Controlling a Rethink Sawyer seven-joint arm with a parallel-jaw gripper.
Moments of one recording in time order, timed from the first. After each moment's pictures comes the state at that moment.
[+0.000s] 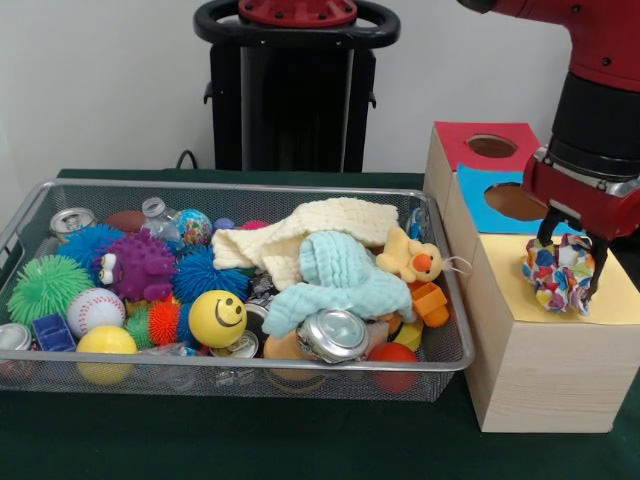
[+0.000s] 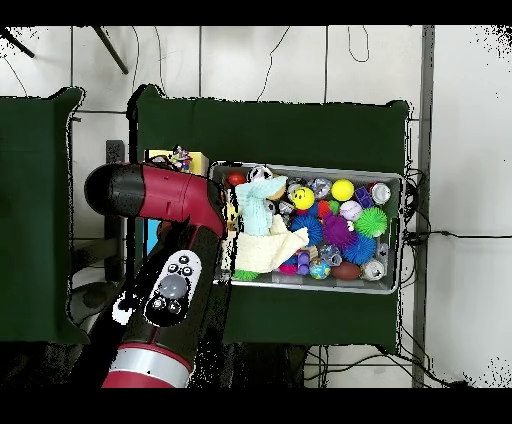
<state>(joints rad) 0.31 -0.35 -0.41 1.29 0.46 0.60 2.62</state>
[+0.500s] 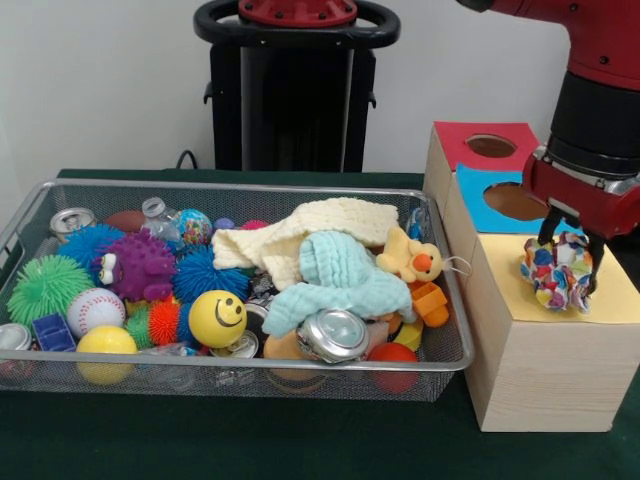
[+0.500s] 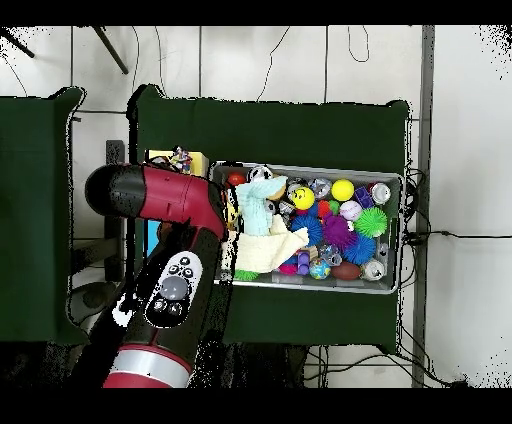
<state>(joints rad) 0.31 -0.35 -0.41 1.30 0.47 0.60 2.62</state>
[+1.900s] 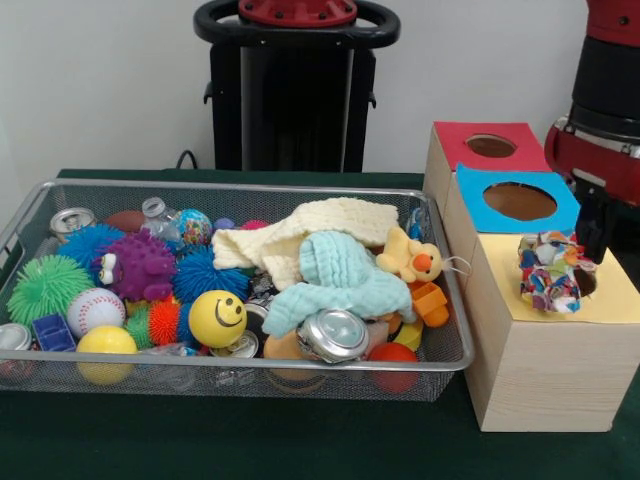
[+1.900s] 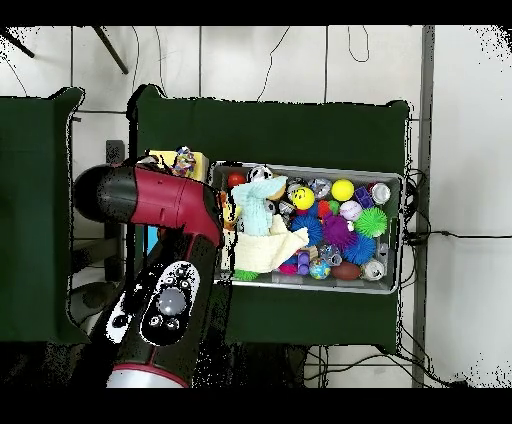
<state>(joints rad) 0.32 -0.43 -0.38 1.34 0.48 0.60 2.62</state>
